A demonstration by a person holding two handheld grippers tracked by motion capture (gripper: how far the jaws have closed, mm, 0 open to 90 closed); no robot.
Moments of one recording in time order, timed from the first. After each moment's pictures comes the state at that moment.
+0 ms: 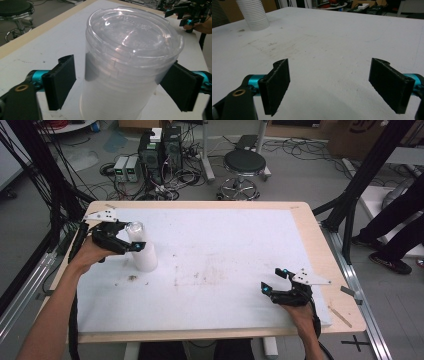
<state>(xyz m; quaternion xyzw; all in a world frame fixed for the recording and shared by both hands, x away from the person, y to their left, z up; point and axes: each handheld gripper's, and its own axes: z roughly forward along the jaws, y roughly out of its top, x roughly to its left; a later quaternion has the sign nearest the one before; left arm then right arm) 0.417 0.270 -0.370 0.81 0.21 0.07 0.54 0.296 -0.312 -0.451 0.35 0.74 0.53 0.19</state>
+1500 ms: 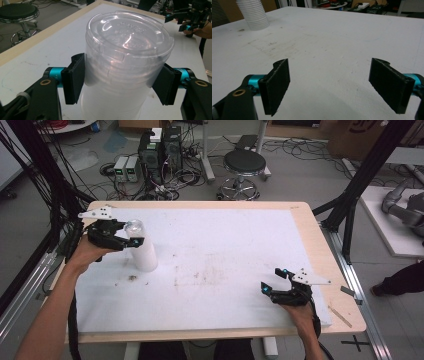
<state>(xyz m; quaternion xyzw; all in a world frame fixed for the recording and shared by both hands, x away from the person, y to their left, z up) 0.410 0.275 -0.354 0.80 0.22 0.09 0.55 0.296 -0.312 -0.451 0.35 0.74 0.53 0.19</state>
